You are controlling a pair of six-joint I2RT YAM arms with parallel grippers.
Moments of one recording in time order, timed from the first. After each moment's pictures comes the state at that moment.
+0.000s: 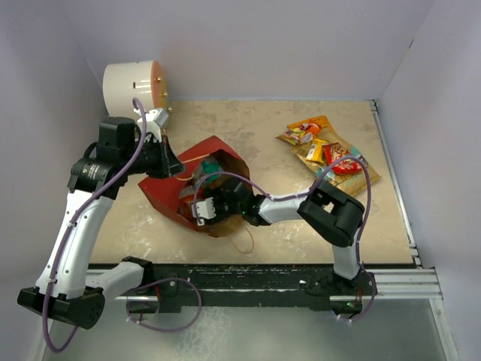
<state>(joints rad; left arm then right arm) -0.23 1.08 1.38 -0.97 0.44 -0.29 0.99 1.94 0.99 0.39 -0.19 -0.94</state>
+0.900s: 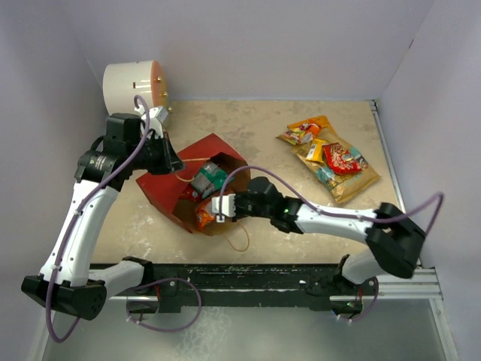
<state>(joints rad) -0.23 1.15 1.39 -0.97 0.38 -0.39 0.99 1.41 0.78 0.17 -0.17 -0.74</state>
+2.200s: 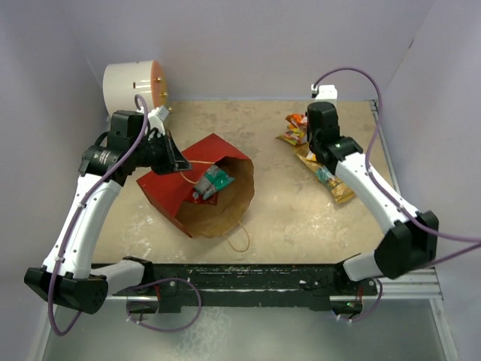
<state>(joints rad) -0.23 1.18 1.40 -0.97 0.44 -0.51 0.38 1.44 1.30 -0.35 0.59 0.09</state>
